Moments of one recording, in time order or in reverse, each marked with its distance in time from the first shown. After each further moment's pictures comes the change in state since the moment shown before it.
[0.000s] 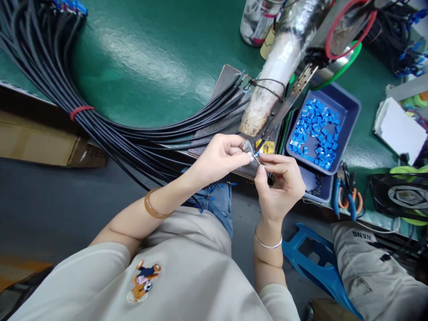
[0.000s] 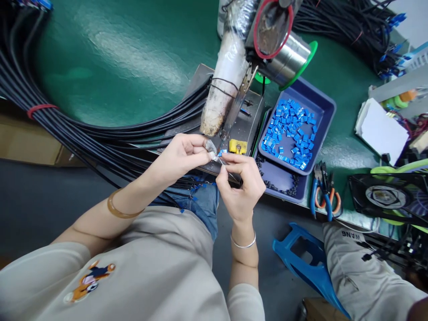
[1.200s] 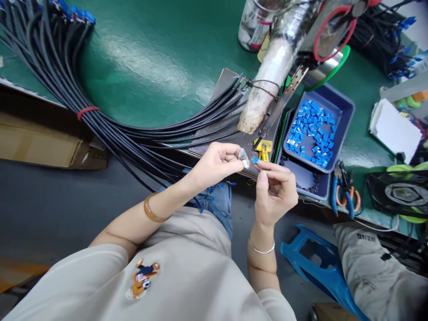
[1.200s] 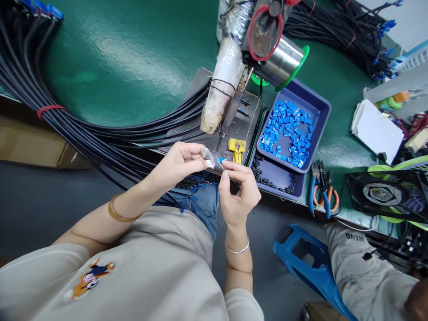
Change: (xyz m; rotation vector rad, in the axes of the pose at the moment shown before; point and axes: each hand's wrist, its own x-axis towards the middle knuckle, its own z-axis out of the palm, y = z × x) left_hand -0.015 -0.005 0.001 -0.020 -0.035 -0.011; right_hand -0.027 -0.008 0.000 0.076 0.072 0.192
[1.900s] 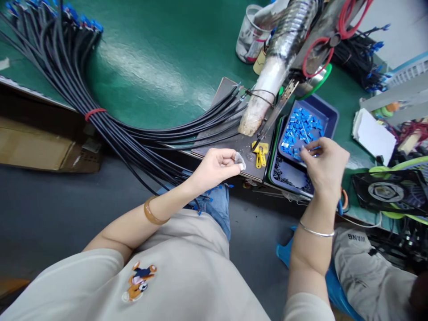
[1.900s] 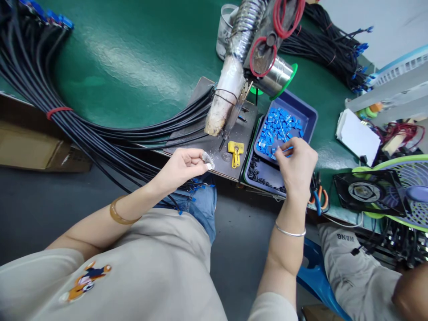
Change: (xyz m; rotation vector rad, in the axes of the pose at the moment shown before) left_hand -0.009 -0.007 -0.001 0.000 0.034 0.019; right_hand 0.126 0.049 -0.087 -0.833 -0.269 0.120
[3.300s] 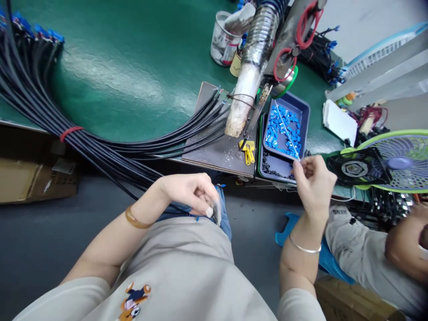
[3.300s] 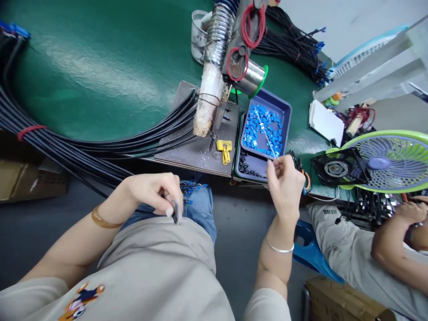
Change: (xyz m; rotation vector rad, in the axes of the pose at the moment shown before) left_hand -0.008 0.005 -0.060 0.052 -1.089 -0.167; right_hand -0.083 -0.012 -0.028 0.074 0.098 0.087
